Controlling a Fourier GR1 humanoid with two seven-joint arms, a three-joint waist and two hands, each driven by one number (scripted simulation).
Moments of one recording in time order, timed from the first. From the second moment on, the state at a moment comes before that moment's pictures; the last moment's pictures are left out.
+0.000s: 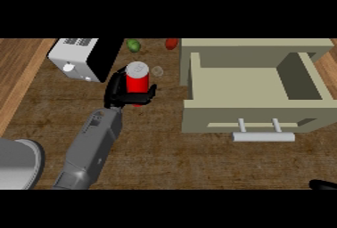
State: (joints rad) left arm -0.72 0.01 0.15 -0.63 0.09 0.04 -0.40; right arm 0.09 -0.10 -0.34 -2.25 -0.10 0.10 0.31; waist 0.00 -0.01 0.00
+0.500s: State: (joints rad) left arm -0.84 0.00 -0.01 -0.92 0.18 0.18 -0.05; right arm 0.09 -0.10 -0.33 -2.26 -0.09 0.09 0.31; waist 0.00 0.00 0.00
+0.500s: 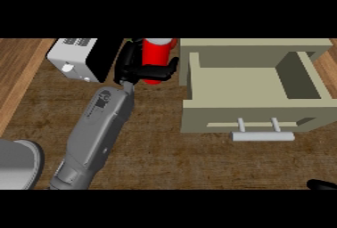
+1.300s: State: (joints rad) left arm -1.26 0.00 -0.11 -0.80 0.22 0.38 0.20; right arm 0.05 -0.11 -0.32 -2.26 -0.08 0.08 0.34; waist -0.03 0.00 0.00
